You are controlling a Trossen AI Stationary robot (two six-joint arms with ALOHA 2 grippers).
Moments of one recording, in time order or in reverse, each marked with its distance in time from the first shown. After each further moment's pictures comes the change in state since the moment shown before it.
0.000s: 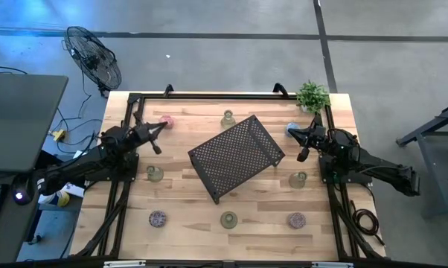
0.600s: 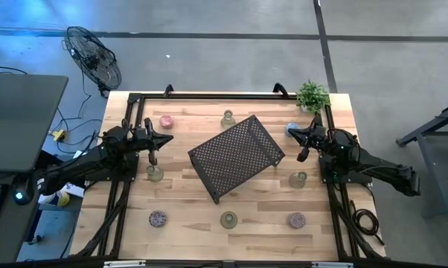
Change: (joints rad) left arm 0.000 0.001 0.001 -0.046 0.365 -0.433; right arm 0.000 0.000 0.000 0.000 0.000 0.000
